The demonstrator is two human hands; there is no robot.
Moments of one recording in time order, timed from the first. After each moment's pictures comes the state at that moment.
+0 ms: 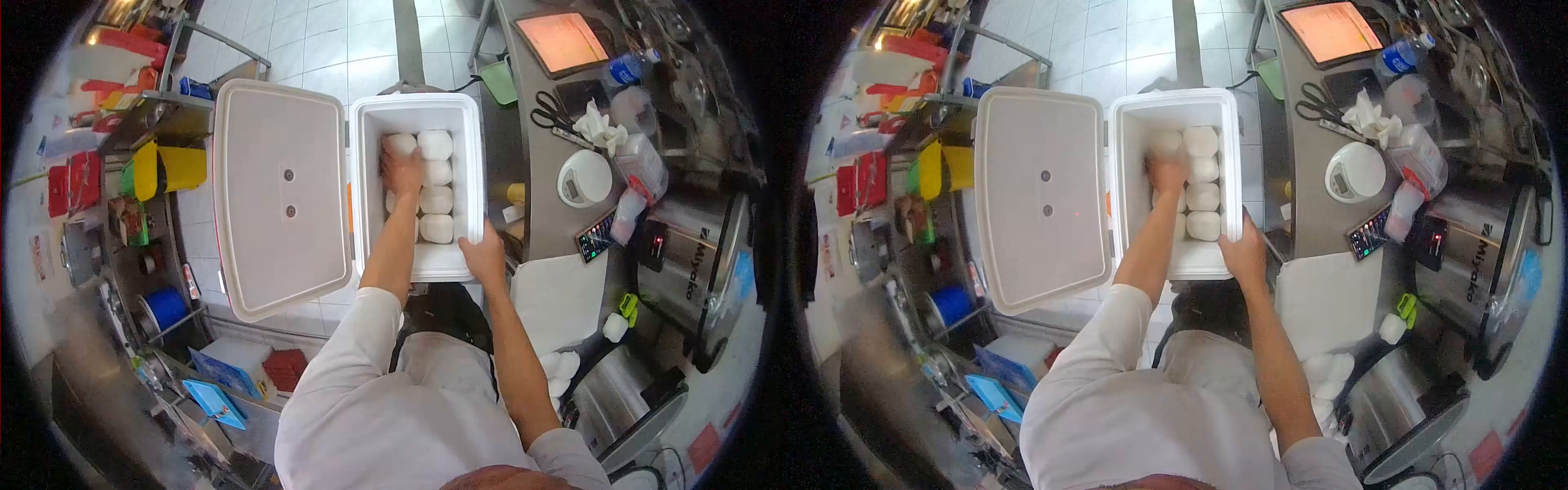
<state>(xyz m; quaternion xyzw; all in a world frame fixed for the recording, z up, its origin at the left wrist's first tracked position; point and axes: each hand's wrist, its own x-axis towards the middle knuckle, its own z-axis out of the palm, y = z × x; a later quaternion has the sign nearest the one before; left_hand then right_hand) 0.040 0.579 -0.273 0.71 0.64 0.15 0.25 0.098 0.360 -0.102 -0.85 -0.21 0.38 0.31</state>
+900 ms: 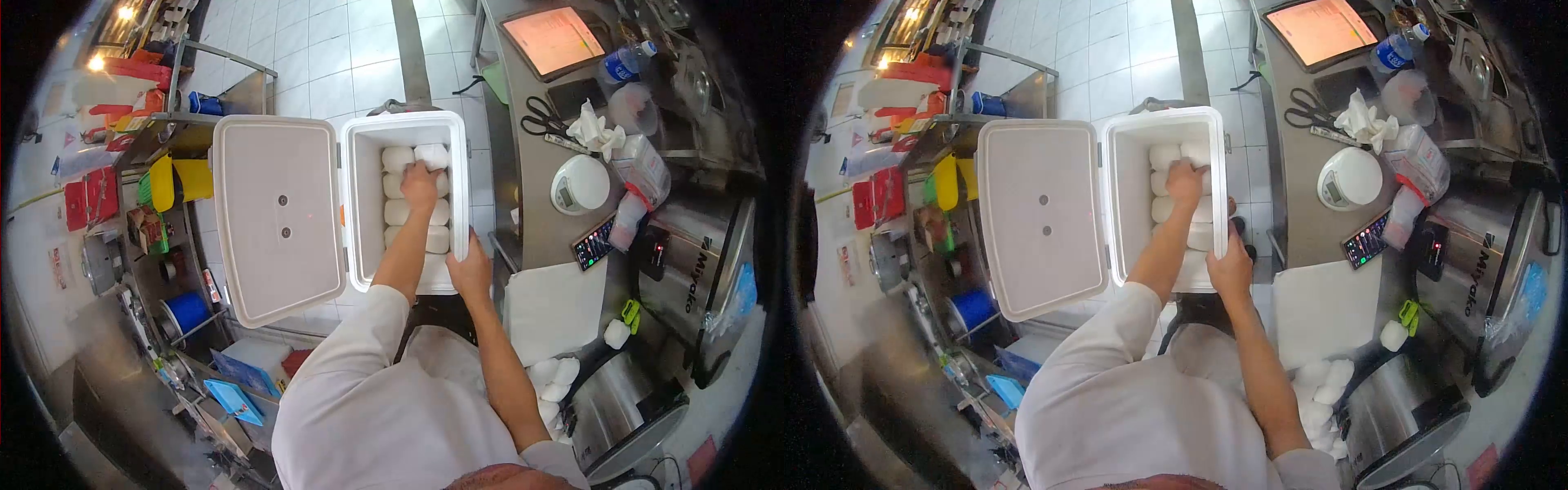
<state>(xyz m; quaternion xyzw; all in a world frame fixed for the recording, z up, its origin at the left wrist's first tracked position) 0.078 0.550 -0.252 0.79 0.58 0.06 0.21 0.086 0.357 -0.097 -0.85 -0.21 0.35 0.33</state>
